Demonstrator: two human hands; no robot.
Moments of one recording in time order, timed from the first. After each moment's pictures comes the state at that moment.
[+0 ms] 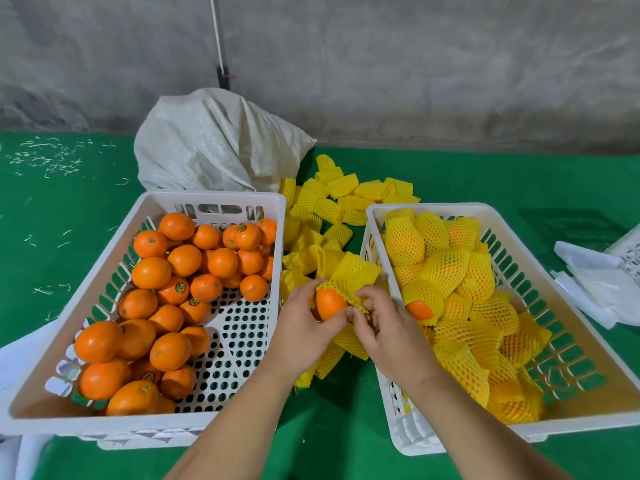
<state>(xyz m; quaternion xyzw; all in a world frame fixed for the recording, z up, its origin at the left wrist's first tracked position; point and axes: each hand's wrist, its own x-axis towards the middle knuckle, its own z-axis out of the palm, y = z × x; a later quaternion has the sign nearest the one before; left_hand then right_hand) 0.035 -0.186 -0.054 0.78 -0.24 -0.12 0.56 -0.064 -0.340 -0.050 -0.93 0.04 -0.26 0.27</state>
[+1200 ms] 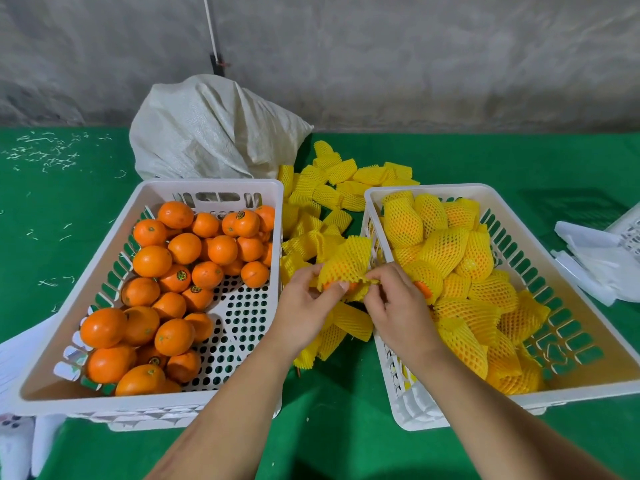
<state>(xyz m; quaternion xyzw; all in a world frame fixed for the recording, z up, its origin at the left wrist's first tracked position) 0.032 -0.189 -0.055 0.70 -0.21 -0.18 0.66 -0.064 -0.345 -0.052 -0.89 0.08 -0.31 0.31</state>
